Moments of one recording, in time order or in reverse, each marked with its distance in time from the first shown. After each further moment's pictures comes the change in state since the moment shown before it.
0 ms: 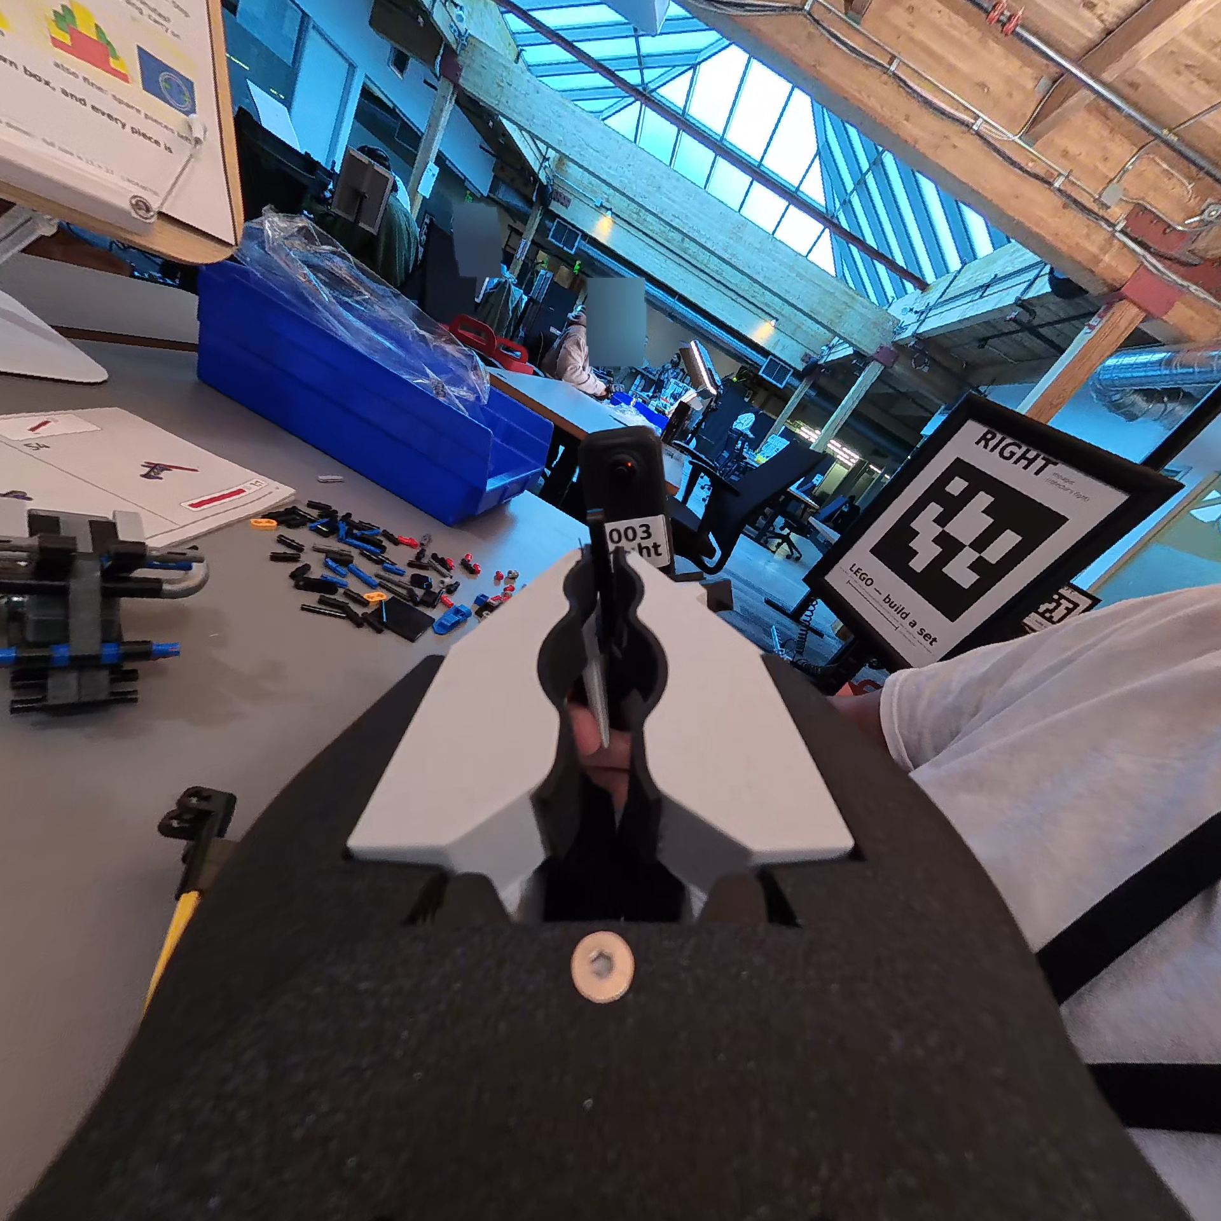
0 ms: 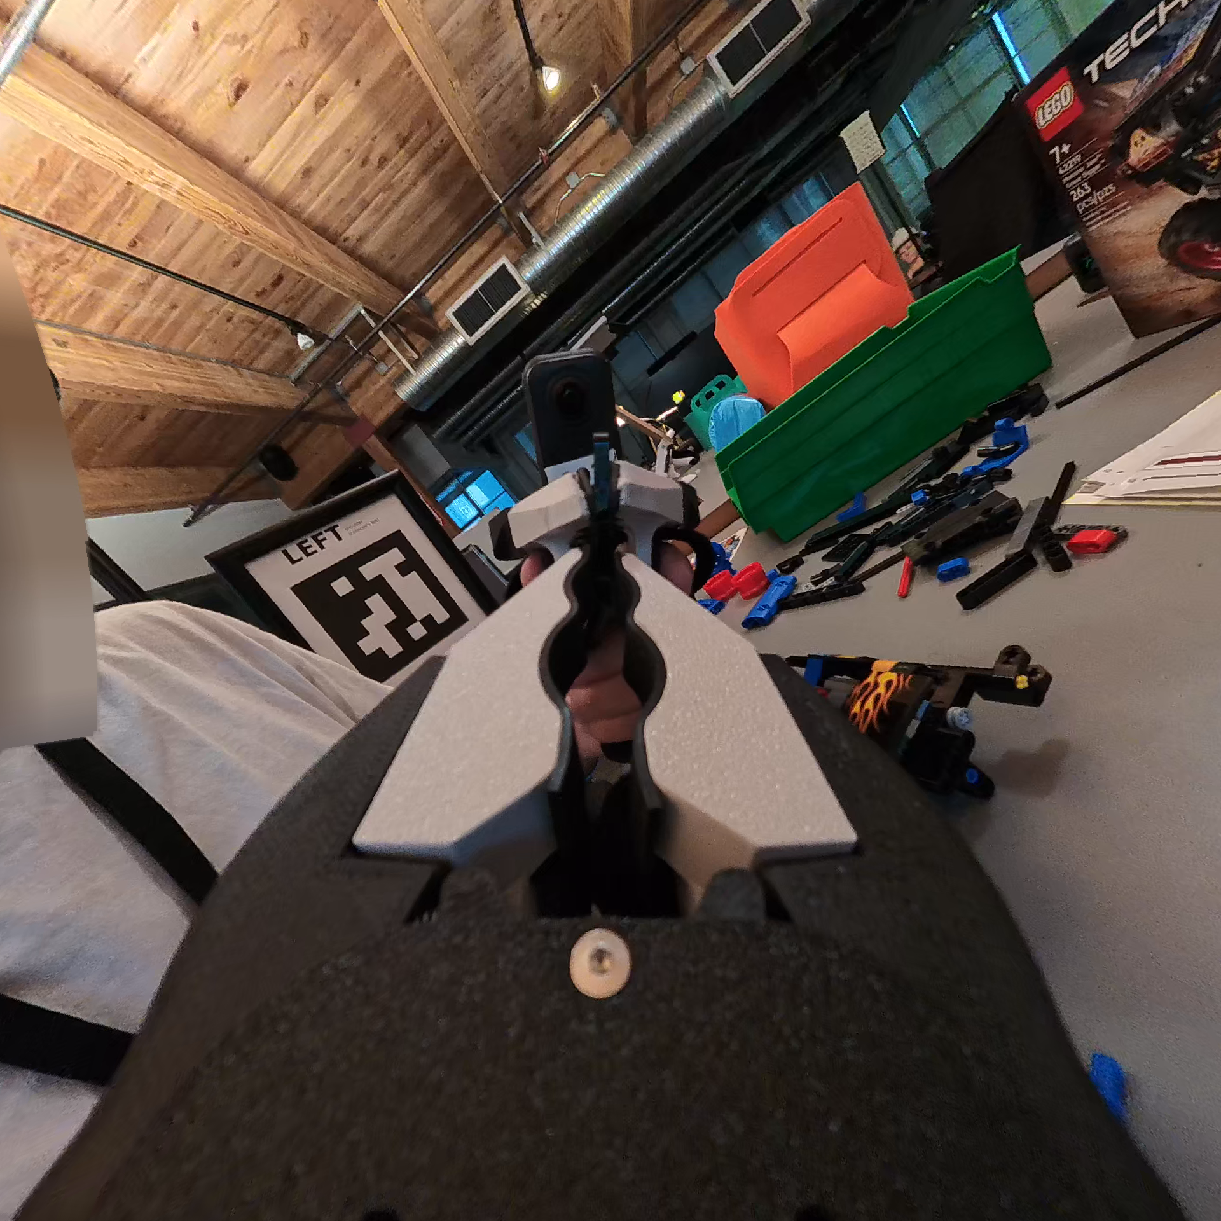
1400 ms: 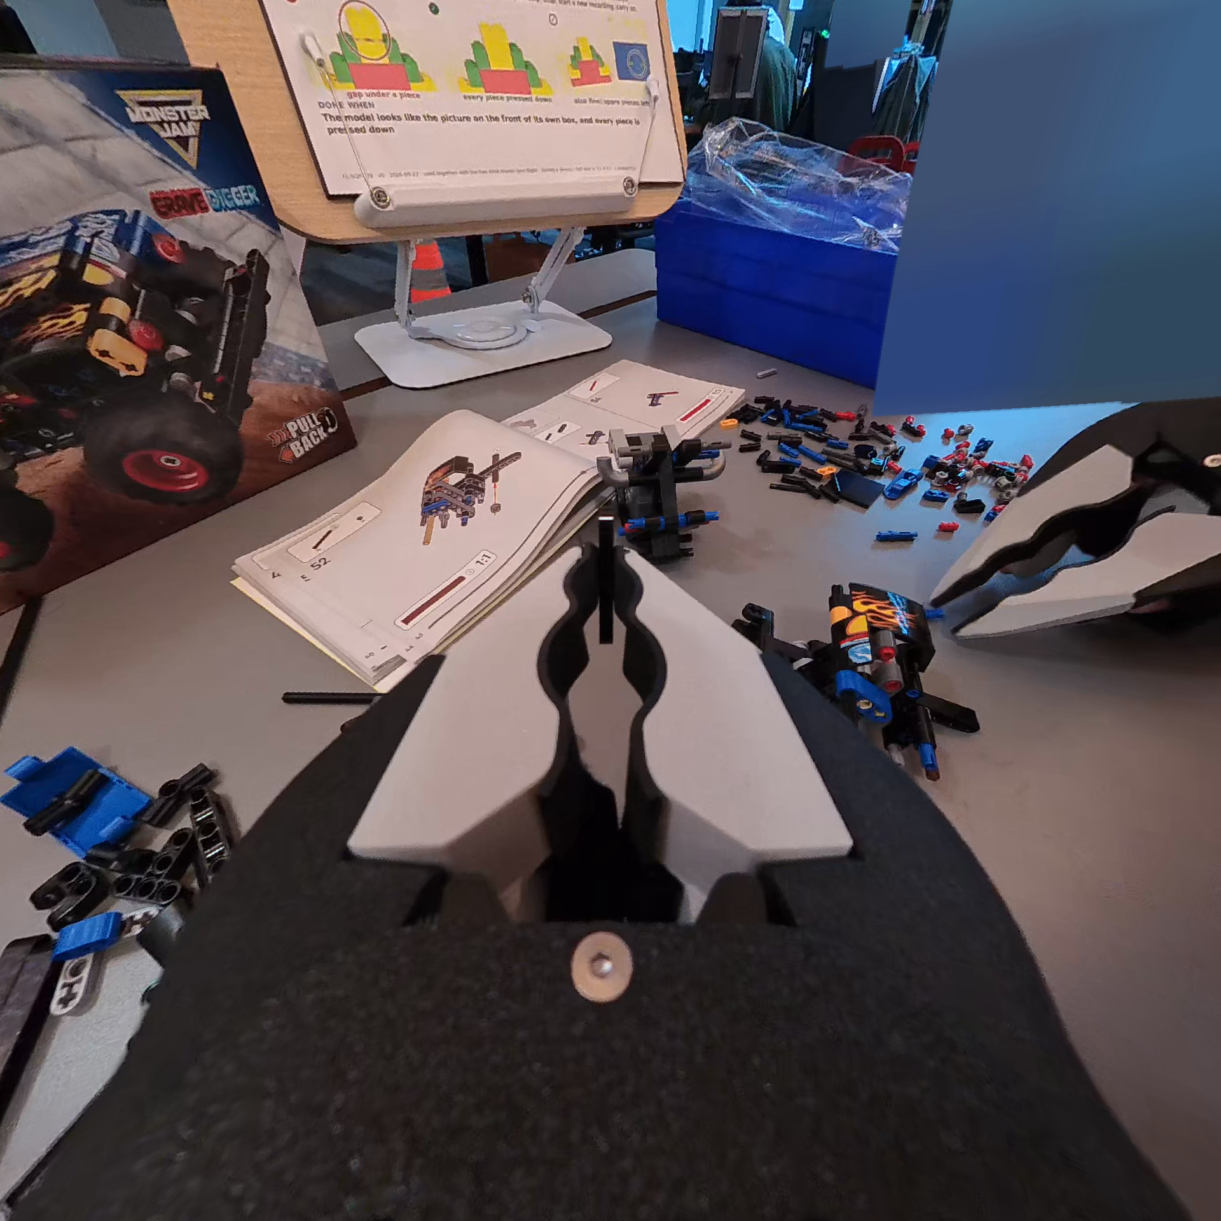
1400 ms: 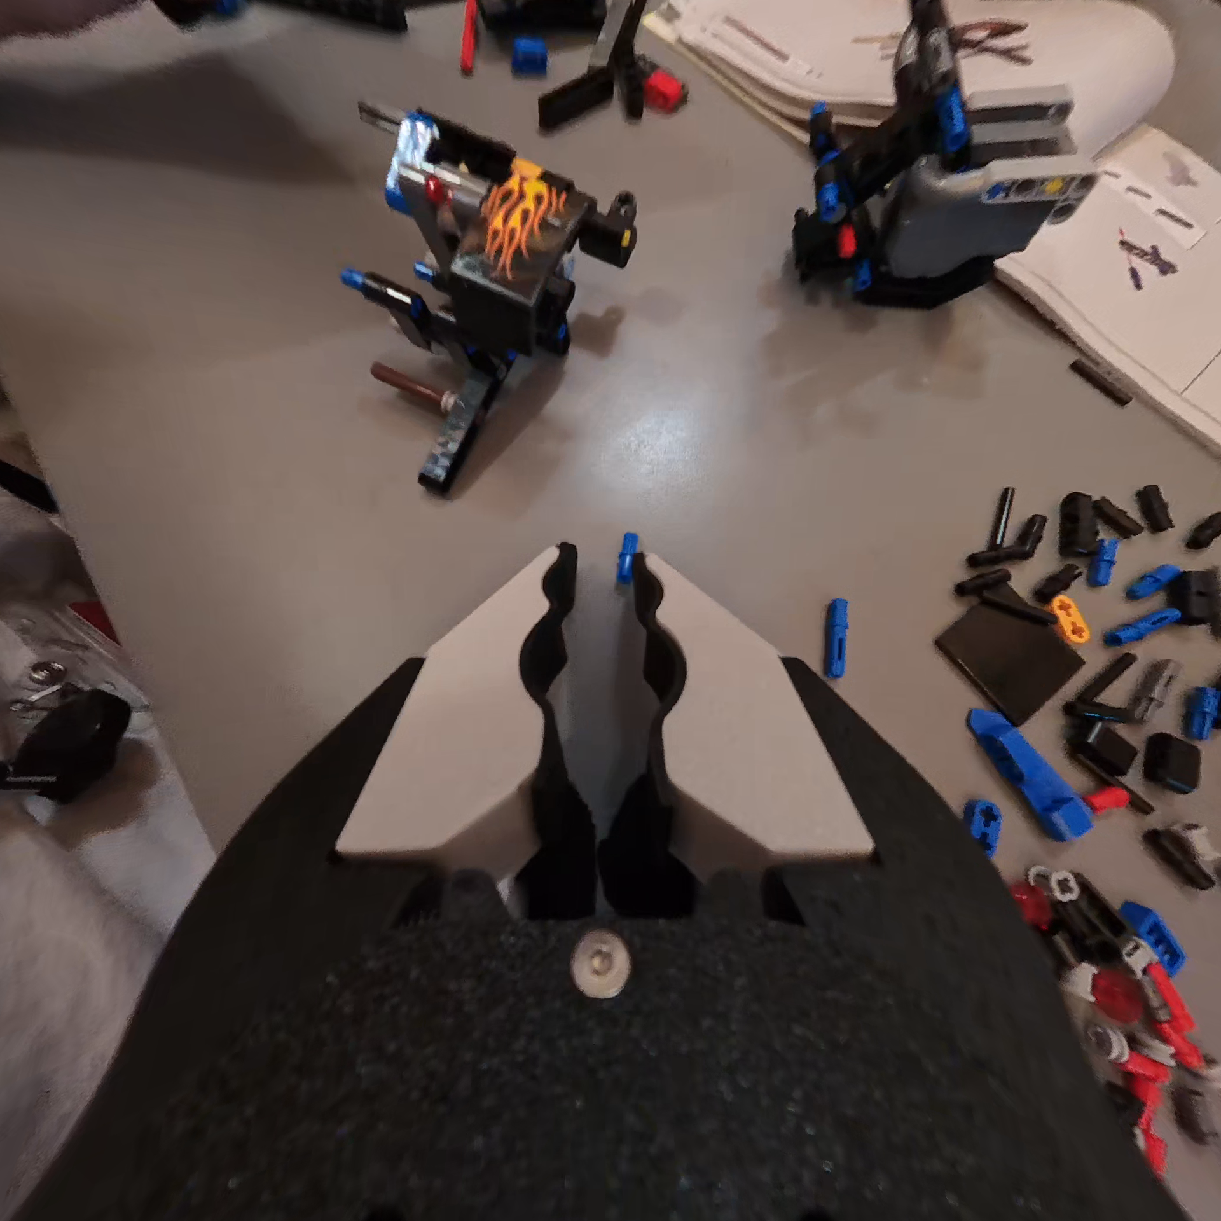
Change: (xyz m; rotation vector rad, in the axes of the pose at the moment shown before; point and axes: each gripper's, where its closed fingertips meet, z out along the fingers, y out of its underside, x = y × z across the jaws) left arm -0.127 -0.016 -0.097 -0.190 -0.583 0.443; right arm 0.094 0.068 -0.104 -0.751 0.805 -0.577
